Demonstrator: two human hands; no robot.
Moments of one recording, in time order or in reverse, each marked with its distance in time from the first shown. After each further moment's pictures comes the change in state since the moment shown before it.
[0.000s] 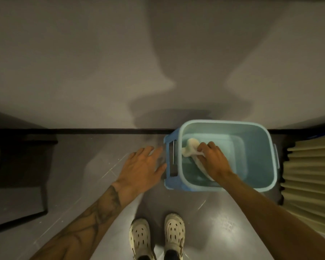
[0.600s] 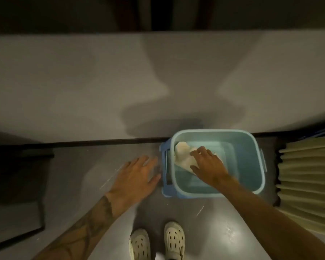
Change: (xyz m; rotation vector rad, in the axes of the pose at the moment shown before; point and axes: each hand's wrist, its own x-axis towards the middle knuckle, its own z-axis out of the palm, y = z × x) left_hand -0.002 0.002 -0.012 0.034 -0.028 0.039; right_hand -0.004 -0.001 -0.019 -0.230 -0.087 -0.118
